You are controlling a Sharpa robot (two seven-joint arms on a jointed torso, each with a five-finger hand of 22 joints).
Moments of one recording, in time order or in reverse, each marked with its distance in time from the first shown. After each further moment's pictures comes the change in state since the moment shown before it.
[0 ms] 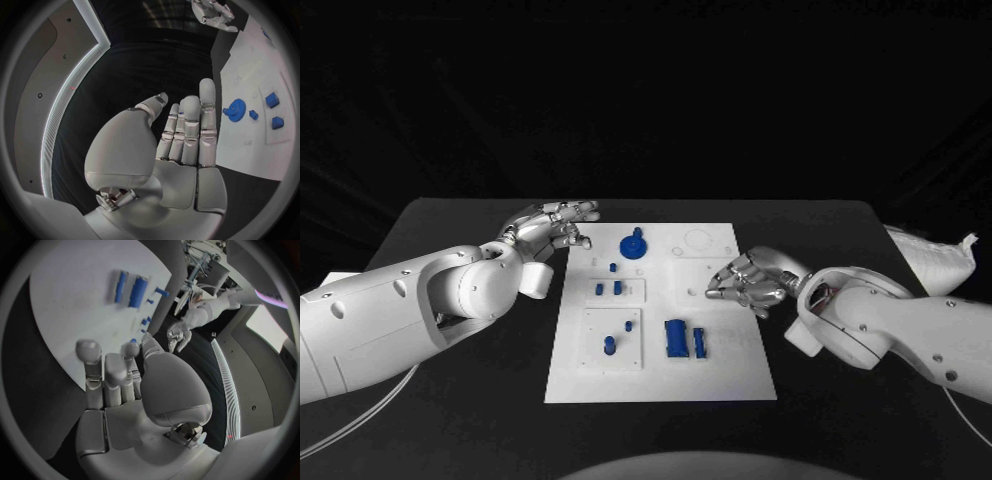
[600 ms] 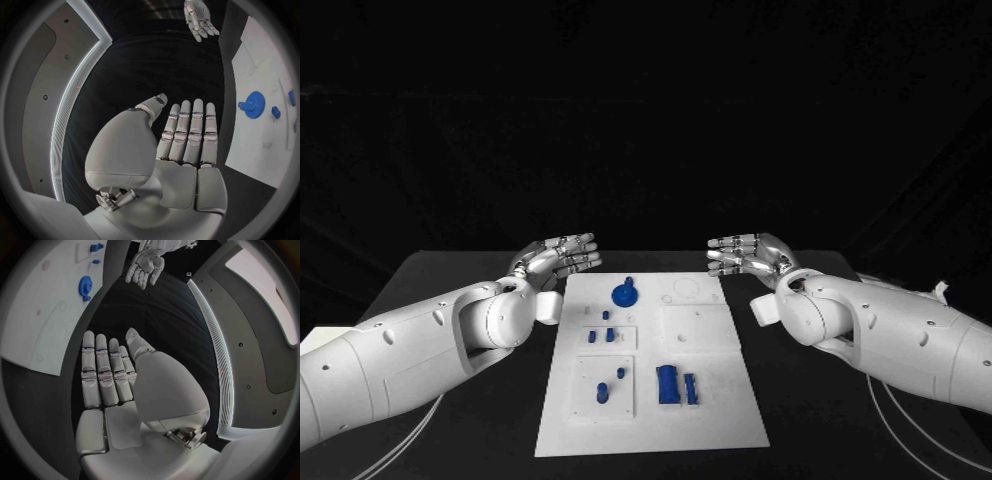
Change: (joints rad) left arm -0.018 0.140 0.001 -0.205 0.049 -0.055 0.066; left_hand 0.004 0.012 -0.015 0.024 -0.005 0.008 -0.007 -0.050 -0.003 0.050 0.032 -0.194 -0.066 -0.183 0.107 -0.799 -0.360 0.017 -0.435 0.130 -0.437 -0.354; right arm 0.038 0.270 0.019 -0.487 0.674 0.013 0.462; right_hand 0.134 -0.016 0.131 -0.146 -0.103 -0.059 0.083 -0.016 -0.221 -0.141 0.114 -0.482 -0.921 -0.240 0.152 -0.941 -0.726 0.016 -0.177 0.153 -0.743 -0.587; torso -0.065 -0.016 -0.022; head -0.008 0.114
